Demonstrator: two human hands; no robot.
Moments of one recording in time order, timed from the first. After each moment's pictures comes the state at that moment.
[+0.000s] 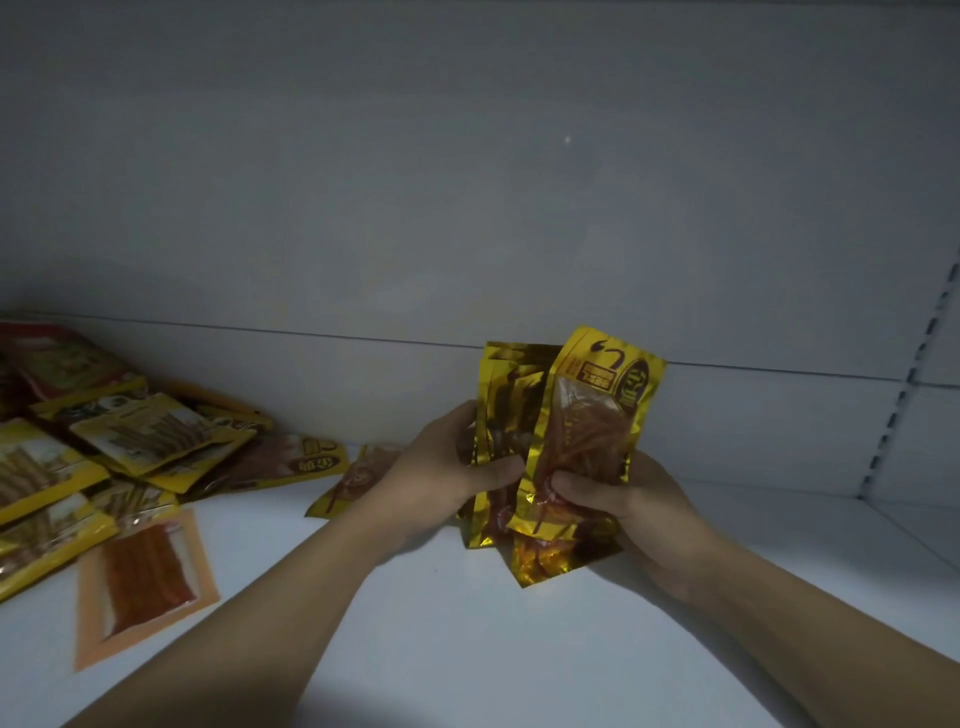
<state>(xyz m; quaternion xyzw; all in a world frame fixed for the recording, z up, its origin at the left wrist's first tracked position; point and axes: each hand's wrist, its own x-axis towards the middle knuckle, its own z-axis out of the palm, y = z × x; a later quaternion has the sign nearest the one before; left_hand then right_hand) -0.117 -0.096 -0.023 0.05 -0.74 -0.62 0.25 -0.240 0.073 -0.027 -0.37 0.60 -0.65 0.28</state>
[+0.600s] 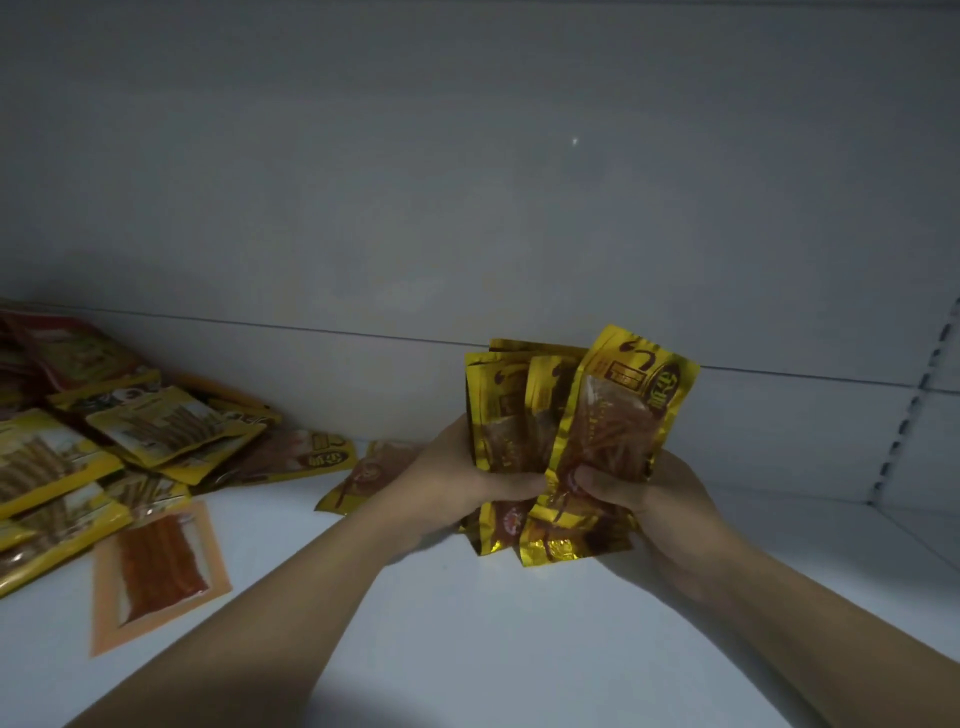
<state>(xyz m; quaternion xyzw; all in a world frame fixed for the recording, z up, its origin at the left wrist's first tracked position) -0.122 -0.094 -0.027 0.04 -0.73 -0.65 0.20 -0.252 0.074 -0.034 -0.36 0.59 -0.68 0.23</state>
